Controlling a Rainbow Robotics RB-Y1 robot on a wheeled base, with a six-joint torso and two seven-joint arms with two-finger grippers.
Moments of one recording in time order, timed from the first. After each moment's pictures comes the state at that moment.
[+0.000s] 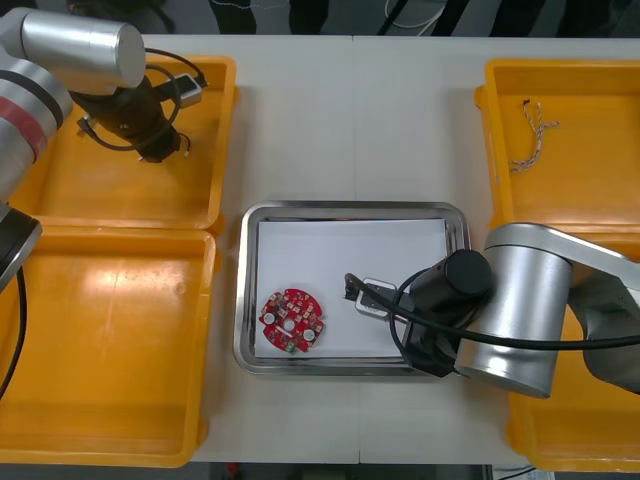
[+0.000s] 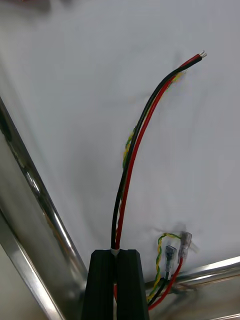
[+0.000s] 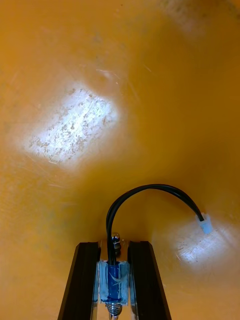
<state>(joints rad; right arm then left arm) -0.57 -0.78 0.89 -2.19 -0.55 1.58 1.57 -1.19 0.55 -0.45 -0.57 0.74 1.12 -2.27</state>
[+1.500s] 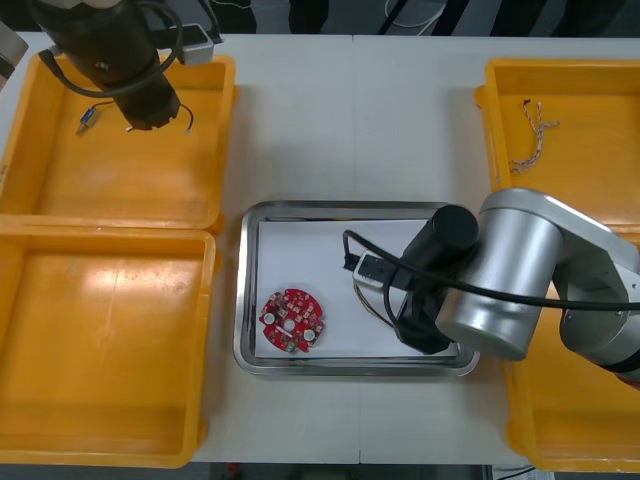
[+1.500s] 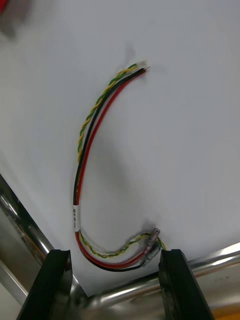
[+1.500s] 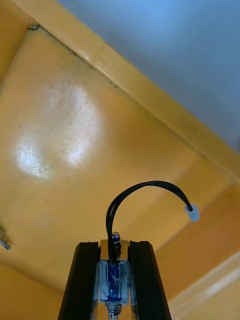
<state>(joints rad) -0.57 -0.67 0.74 -2.14 -0.56 1.71 1.57 -1.11 0.69 -0.37 -1.32 0.76 1.71 -1.99</state>
